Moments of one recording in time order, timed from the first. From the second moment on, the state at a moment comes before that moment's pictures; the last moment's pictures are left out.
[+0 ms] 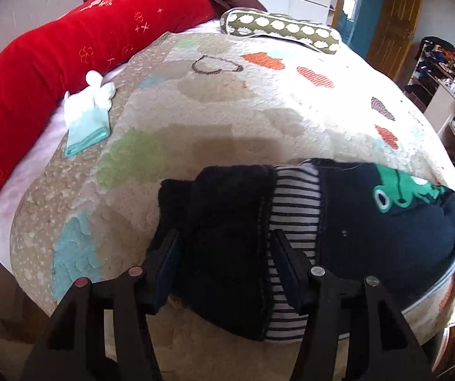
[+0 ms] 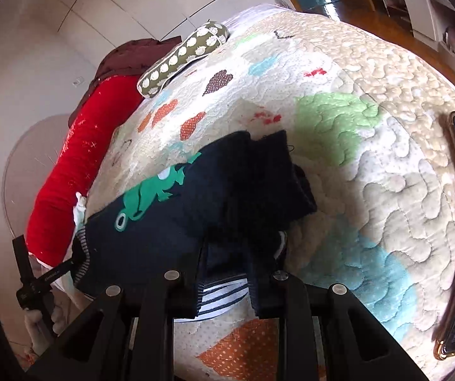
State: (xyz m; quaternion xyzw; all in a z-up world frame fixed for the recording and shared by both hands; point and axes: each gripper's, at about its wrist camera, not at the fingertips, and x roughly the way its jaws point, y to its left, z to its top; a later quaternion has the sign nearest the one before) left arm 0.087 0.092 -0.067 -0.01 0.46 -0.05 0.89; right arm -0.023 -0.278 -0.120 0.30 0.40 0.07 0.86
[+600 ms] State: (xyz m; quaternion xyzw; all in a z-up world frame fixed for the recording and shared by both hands) left arm 0.131 -0.210 -0.036 0.10 0.48 -0.36 0.80; right arm -0.057 -0.284 -0.131 0.29 0.37 0.06 0.88
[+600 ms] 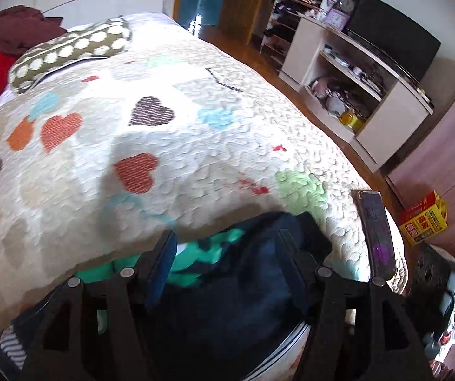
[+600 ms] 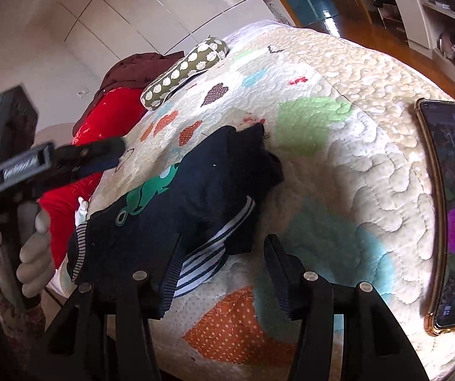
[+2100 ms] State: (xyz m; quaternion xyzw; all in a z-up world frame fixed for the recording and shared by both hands) left arm 0.047 0.094 -0.057 -0.14 0.43 -0.14 0.88; right arm 0.031 -0.184 -0.085 0.14 0.40 0.12 0.90
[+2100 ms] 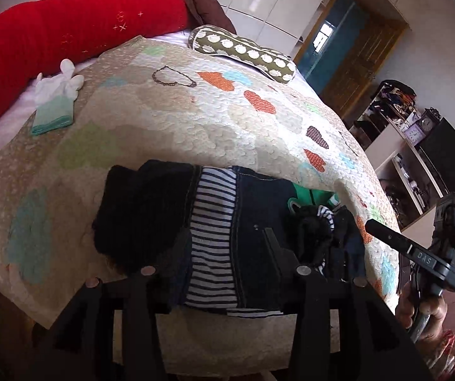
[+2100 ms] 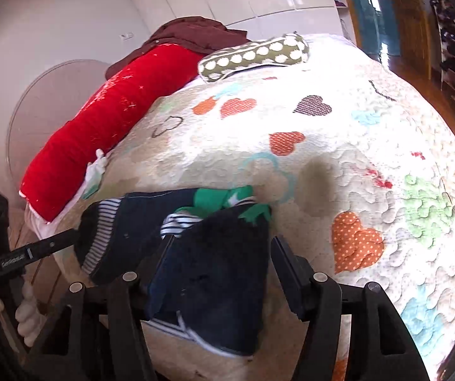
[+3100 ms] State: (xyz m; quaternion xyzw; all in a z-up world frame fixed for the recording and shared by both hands) left arm 0.068 0.118 -0.092 -0.20 0.47 -0.06 0.86; right arm 0.045 -0.175 -0.070 0.11 0.40 0.09 0.90
